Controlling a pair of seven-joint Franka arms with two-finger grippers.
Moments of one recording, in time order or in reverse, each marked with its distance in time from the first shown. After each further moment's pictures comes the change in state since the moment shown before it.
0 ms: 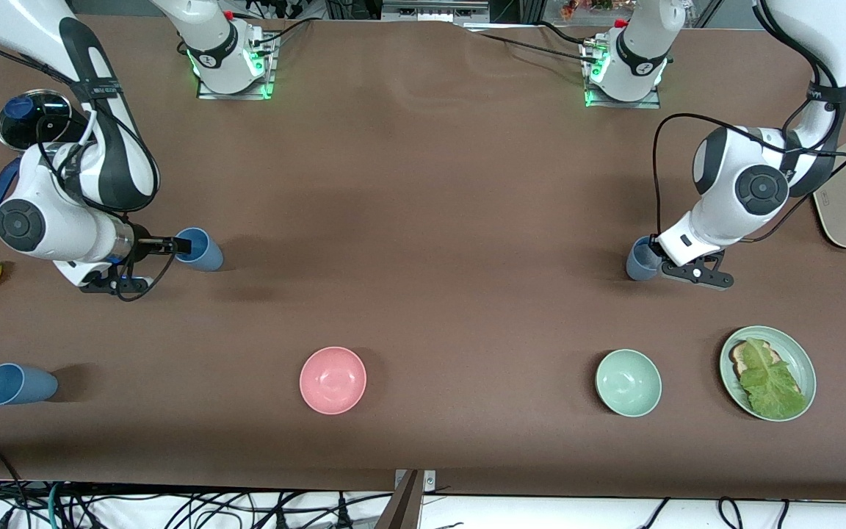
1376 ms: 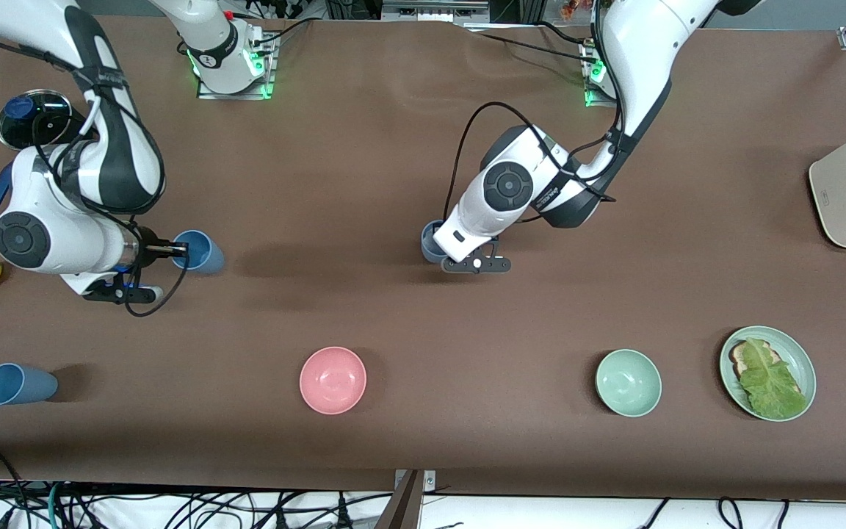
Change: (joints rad) left arm -0.319 0.390 -0.341 0.539 -0.138 -0.143 -0.788; right arm 0.104 0.022 0.019 0.247 0.001 -0.277 0.197
